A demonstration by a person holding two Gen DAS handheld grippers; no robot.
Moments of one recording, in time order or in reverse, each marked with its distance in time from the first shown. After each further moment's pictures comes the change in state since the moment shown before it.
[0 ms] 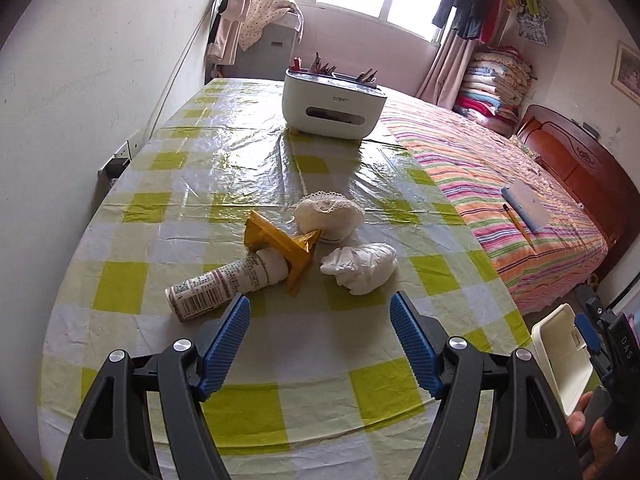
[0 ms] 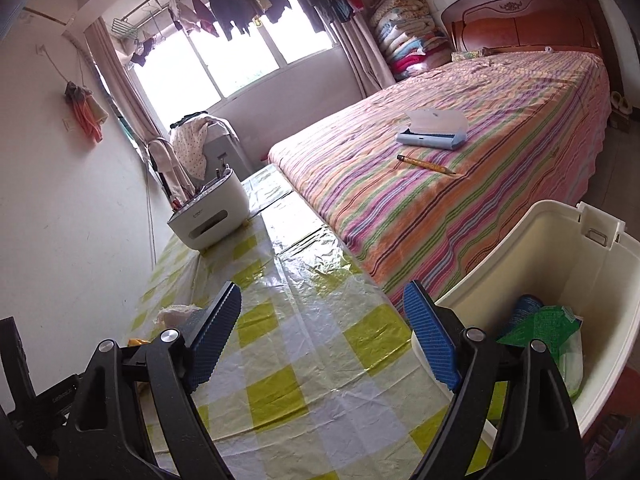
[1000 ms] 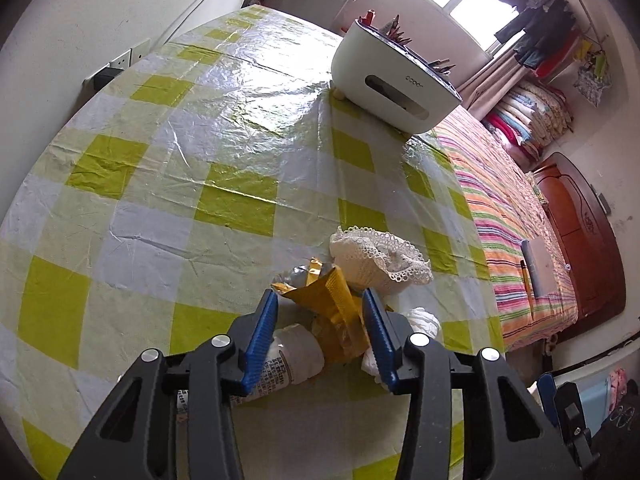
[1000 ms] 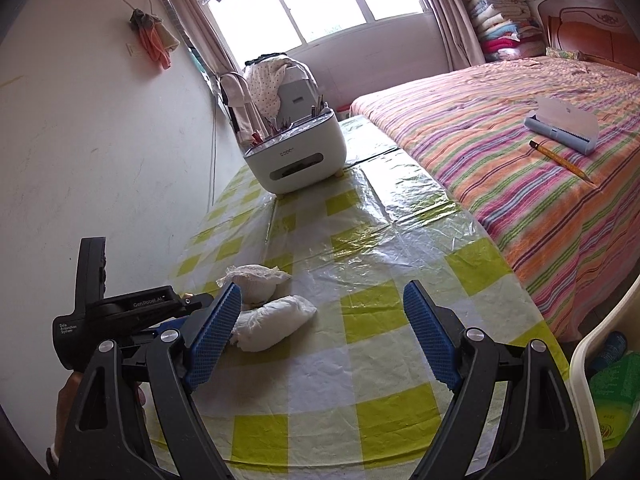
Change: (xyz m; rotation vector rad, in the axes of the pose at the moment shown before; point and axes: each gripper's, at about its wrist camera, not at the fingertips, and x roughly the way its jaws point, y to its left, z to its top) left arm 0.098 0.050 0.047 -0.290 0.183 -0.103; right arm 0.069 0.098 -0.004 -0.182 0.170 0.201
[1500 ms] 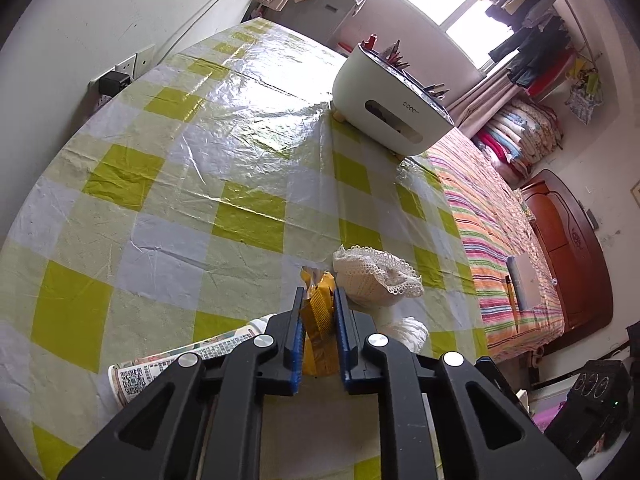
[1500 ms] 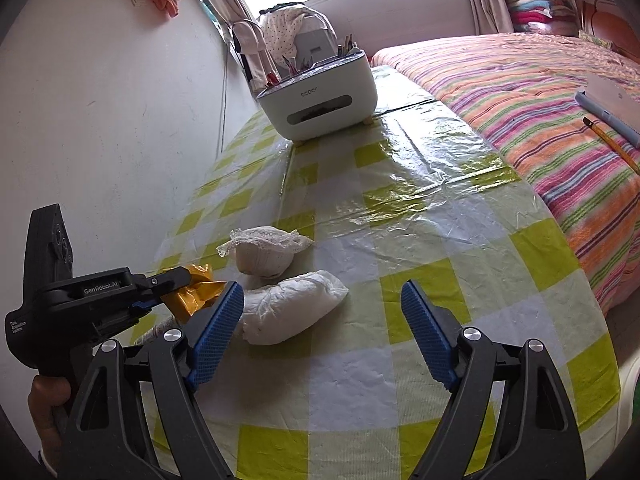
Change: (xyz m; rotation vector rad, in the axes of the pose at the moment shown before) left arm -0.026 0.015 0.005 -0.029 -0.068 -0.050; right arm 0.067 0.024 -0.004 -0.057 0.189 0.036
